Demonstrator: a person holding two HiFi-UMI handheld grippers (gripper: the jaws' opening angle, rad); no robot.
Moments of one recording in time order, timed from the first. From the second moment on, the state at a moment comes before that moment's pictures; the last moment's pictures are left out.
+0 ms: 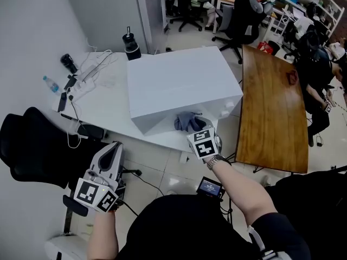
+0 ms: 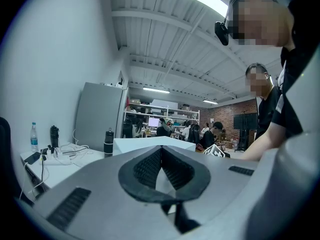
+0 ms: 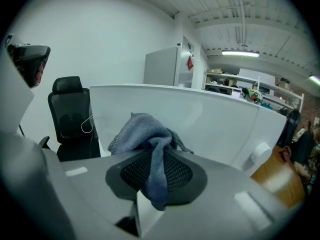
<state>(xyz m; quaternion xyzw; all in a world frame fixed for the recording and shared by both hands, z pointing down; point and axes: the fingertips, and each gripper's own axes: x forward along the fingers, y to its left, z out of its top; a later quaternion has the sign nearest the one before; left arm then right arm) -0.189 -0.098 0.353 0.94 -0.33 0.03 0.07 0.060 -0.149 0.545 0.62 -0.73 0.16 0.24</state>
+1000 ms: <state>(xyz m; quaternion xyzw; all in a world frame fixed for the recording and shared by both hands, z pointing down) -0.055 -0.055 0.346 0.94 -0.33 0.05 0.07 0.217 -0.108 0.537 0.65 -0.71 0.18 0.22</state>
